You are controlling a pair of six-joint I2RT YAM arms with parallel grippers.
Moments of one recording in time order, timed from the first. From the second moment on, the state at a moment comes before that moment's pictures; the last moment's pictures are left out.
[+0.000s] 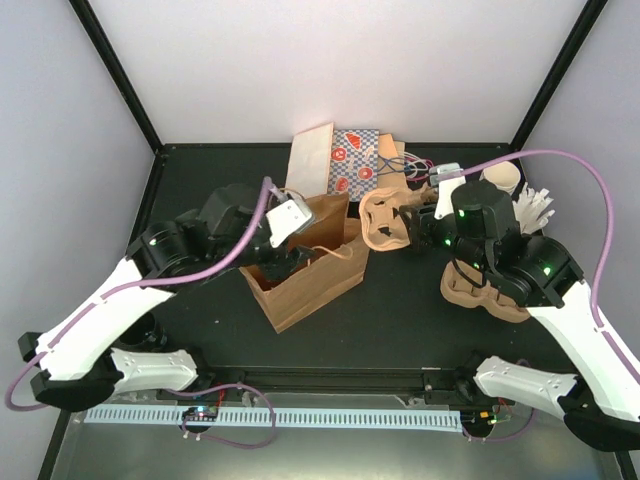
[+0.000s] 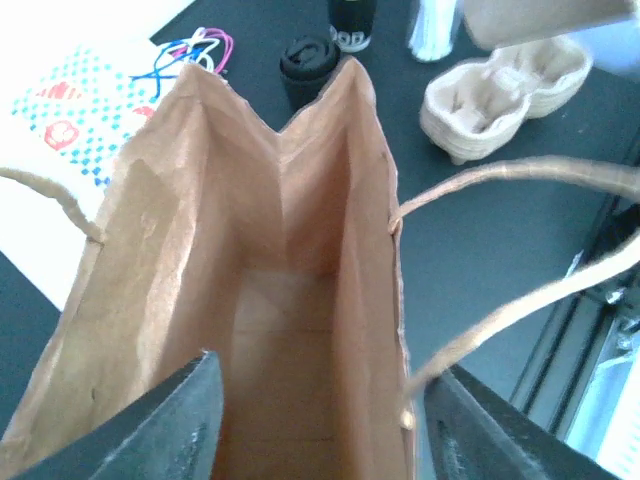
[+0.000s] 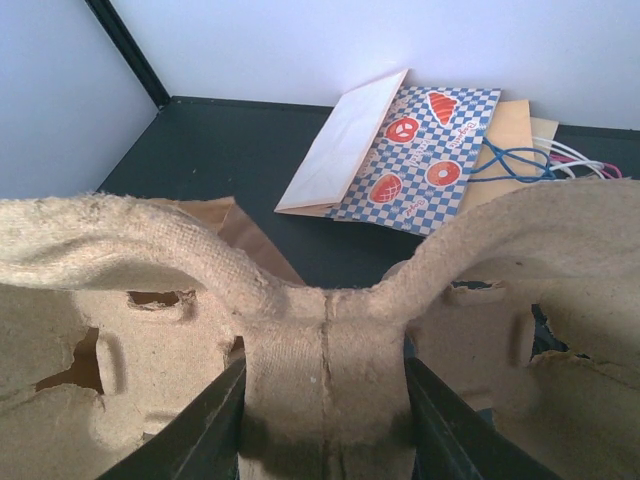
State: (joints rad) left arm -0.92 1.18 1.56 -1.08 -0.01 0.05; right arm 0.74 1.02 1.48 -0.98 0.20 0.37
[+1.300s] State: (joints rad) left arm -0.40 1.16 1.55 -1.08 0.18 0.02; right arm 0.74 0.98 1.41 -0.97 0.15 0.34
